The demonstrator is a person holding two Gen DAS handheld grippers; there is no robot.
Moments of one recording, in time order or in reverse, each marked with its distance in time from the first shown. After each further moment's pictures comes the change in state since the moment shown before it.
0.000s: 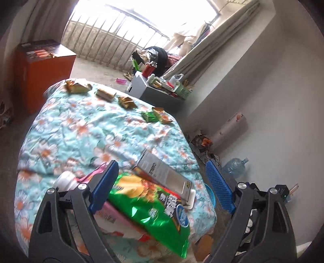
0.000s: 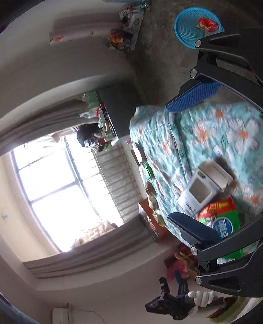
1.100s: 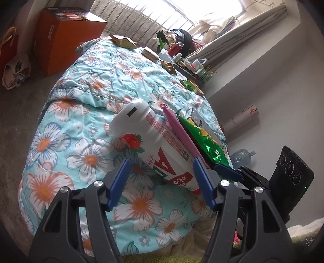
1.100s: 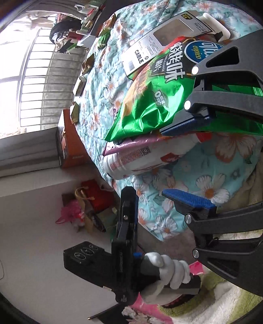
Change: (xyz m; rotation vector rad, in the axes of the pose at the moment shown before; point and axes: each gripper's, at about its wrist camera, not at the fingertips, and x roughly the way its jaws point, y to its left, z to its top) left arm -0.019 0.116 -0.080 -0.140 0.113 0.038; right arm 0.110 0.257 -0.116 -0.502 0.557 0.349
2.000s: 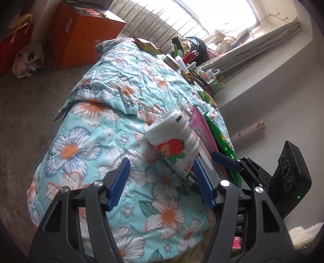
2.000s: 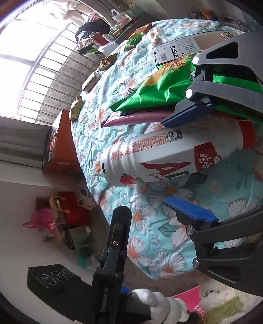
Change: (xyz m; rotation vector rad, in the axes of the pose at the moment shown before) left arm -0.008 0.042 0.011 -0.094 -0.043 0.032; right arm 0.077 0.030 0.037 -0.230 0.135 -0.213
